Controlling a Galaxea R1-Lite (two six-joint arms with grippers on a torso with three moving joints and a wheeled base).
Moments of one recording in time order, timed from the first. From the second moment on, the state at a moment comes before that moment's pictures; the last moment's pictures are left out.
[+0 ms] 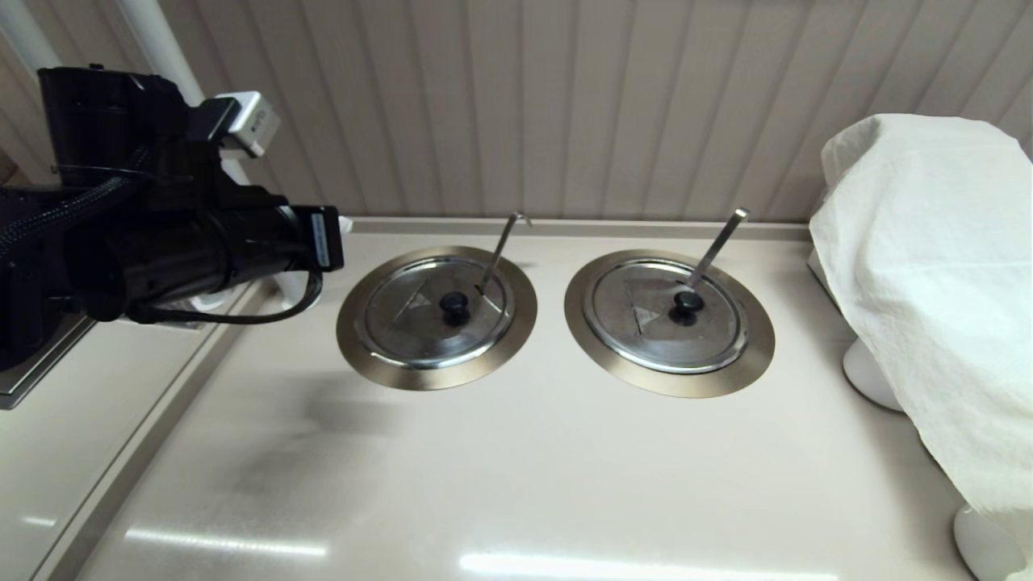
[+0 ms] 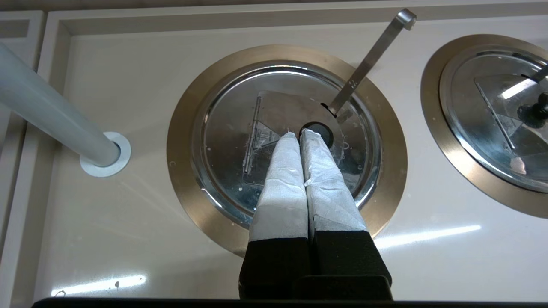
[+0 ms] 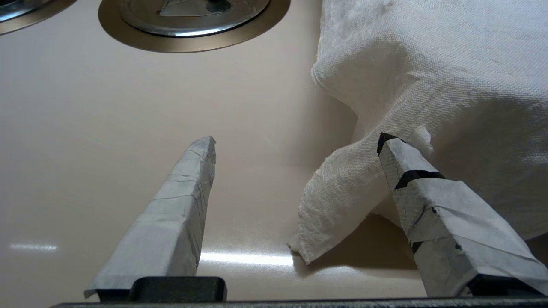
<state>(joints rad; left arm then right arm) -0.32 1.56 -1.17 -0.20 0.07 -0.06 0.00 0.00 0.00 0.00 0.00 -0.01</state>
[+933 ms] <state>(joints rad) -0.32 1.84 -1.21 -0.52 0.14 -0.14 0.00 0.00 0.00 0.00 0.00 -0.01</state>
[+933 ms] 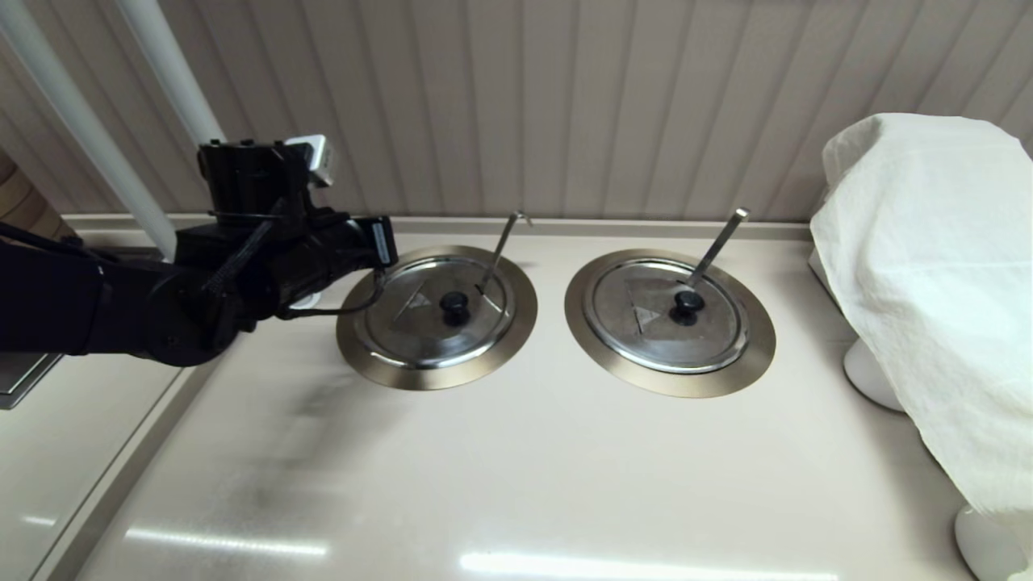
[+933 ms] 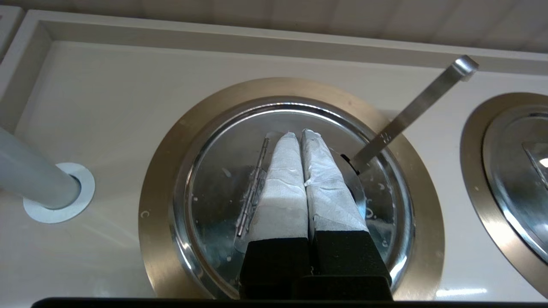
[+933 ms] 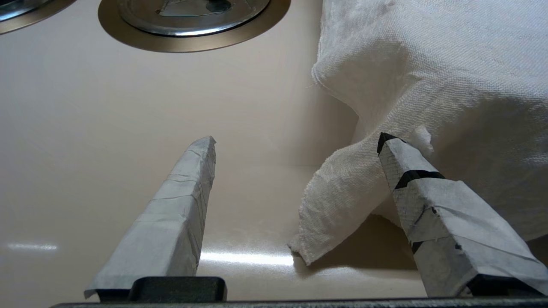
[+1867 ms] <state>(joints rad) -0.39 2.00 -1.13 -0.71 0.16 -0.14 0.00 0.00 0.00 0.00 0.00 -0.01</state>
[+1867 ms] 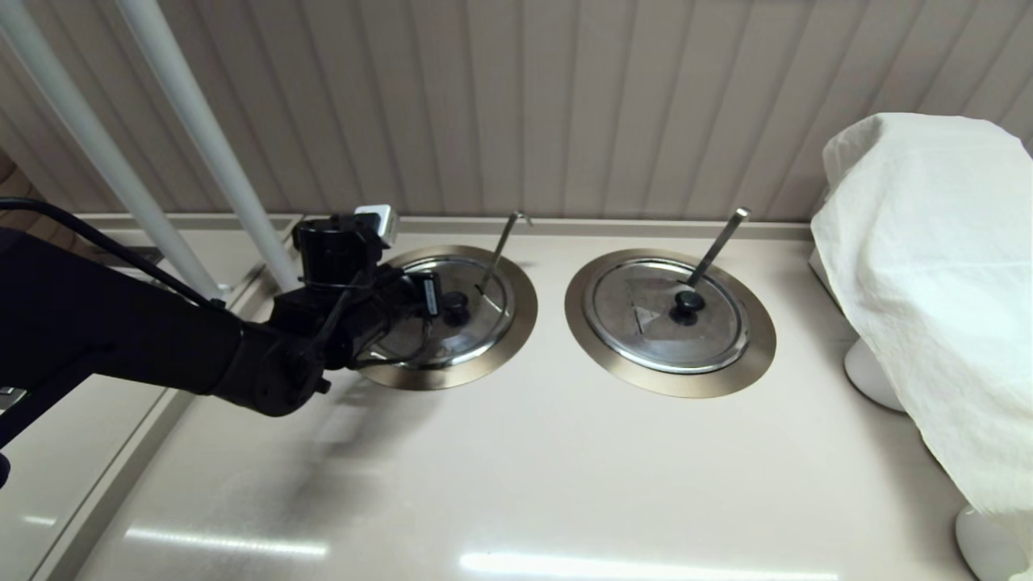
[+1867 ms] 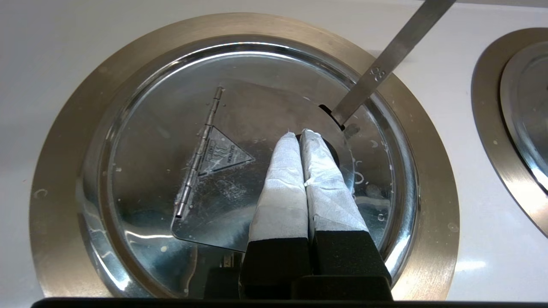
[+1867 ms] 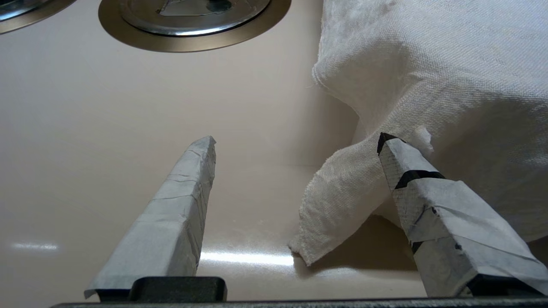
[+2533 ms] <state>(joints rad) -0.39 2.02 -1.14 -0.71 0.16 -0.14 0.00 0.00 0.00 0.00 0.00 -0.01</state>
